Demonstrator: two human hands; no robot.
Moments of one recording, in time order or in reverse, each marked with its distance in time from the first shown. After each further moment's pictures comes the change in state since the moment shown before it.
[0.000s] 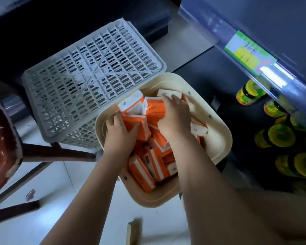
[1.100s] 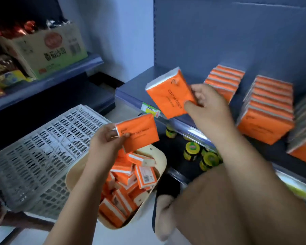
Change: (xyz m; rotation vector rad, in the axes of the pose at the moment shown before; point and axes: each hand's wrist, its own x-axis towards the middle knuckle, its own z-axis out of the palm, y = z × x) left_hand -0.118 0.134 -0.086 -0.865 -0.238 0.499; right_hand -0.175 0.047 -0.288 0.598 0.678 -0.152
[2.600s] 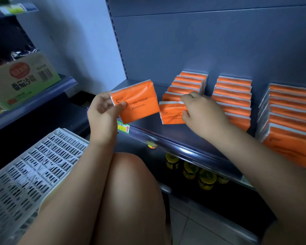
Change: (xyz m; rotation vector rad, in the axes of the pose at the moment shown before) left_hand 0.051 0.081 0.143 -0.180 -0.067 0.351; right_hand 0.048 0.068 -0.102 -1.020 -0.066 -0.319
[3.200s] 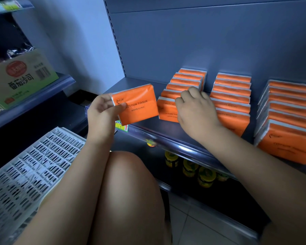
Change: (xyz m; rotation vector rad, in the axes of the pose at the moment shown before) left_hand -0.003 0.001 0.000 0.059 -0.020 -0.101; right_hand 0.000 -0.009 0.026 -0.343 0.176 -0.106
